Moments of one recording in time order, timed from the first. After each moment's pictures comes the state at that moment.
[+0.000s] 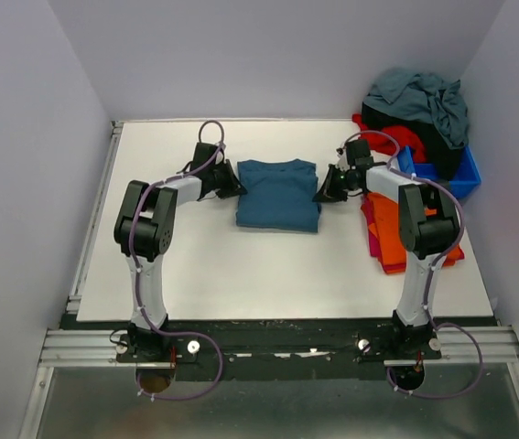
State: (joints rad) left arm -0.25 2.10 1.35 -0.02 0.42 -0.65; right arm 0.20 2.09 1.42 -0.32 -0.43 0.46
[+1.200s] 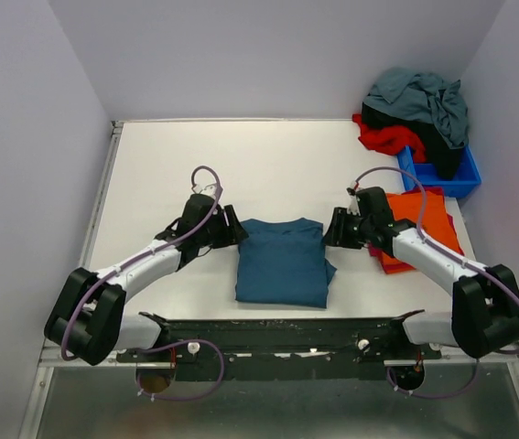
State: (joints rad) left arm -0.48 1.27 0.61 -0.01 0.16 -0.65; right arm 0.34 1.28 0.68 -0.28 -0.24 0.43
